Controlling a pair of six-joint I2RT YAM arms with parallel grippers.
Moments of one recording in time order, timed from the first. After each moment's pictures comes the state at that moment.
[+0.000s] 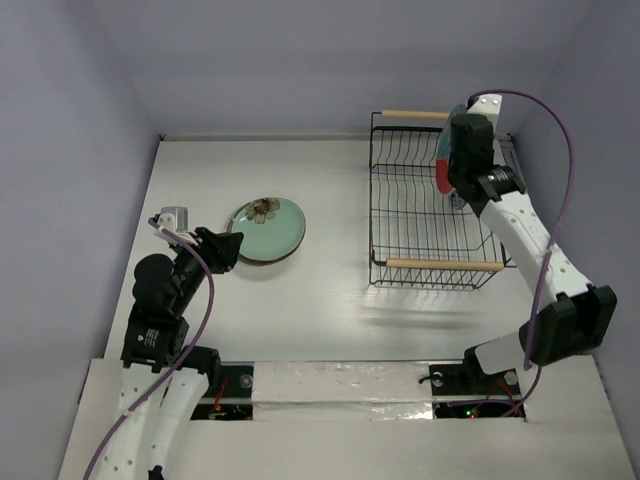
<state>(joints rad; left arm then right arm) -0.17 0.43 0.66 -0.34 0.19 -0.47 0.29 1.47 1.47 -0.46 0.72 0.11</state>
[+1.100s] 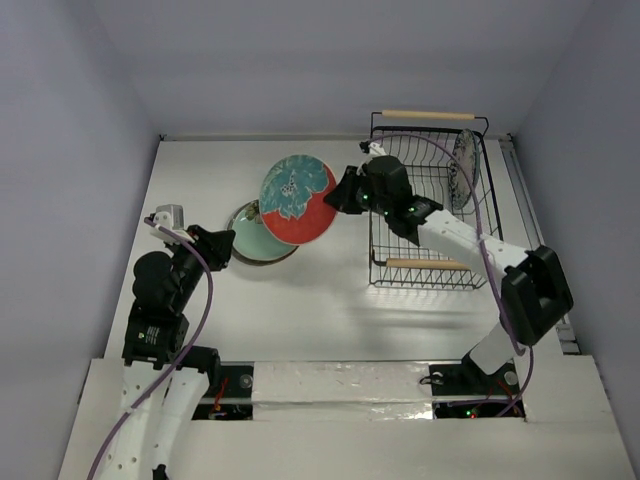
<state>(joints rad) -0.13 0.45 0.66 -0.34 0.16 -0.48 0.63 1.58 1.24 0.00 -0.09 0.63</state>
